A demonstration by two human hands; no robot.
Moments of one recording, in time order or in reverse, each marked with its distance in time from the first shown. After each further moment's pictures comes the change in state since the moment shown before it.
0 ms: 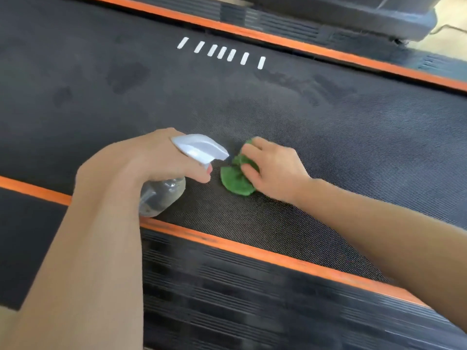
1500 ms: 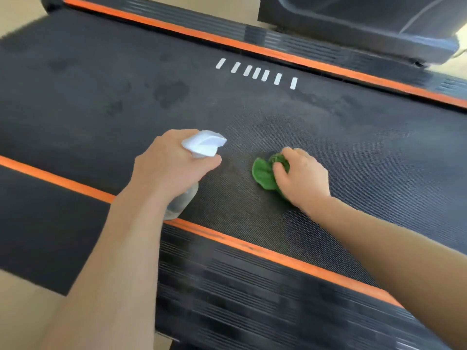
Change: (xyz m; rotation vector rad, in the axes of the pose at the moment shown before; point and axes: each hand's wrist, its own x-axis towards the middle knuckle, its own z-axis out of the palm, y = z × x) left_hand -0.027 -0.044 -0.014 -0.170 0.468 -0.027; right_hand 0.021 -0.029 0.016 0.050 0.027 0.440
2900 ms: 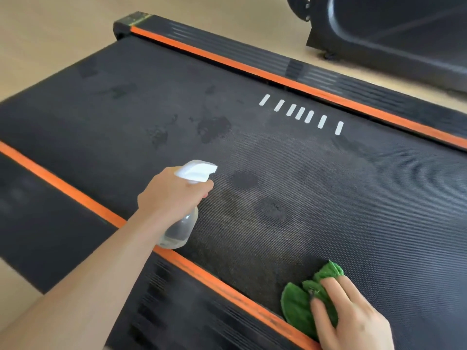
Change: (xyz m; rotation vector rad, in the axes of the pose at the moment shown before) left_hand 0.054 -0.024 -0.036 -0.041 0.123 -0.429; right_hand -0.098 -0.017 -0.033 0.076 0.071 -0.036
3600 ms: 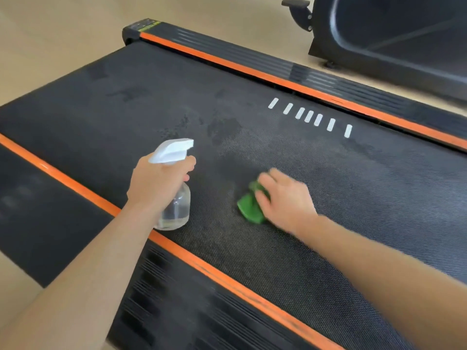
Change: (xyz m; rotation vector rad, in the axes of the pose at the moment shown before) left_hand 0.024 -0.028 -0.027 -0.375 0.125 0.026; right_hand 0.177 -0.061 0.095 -0.086 -0.079 -0.440
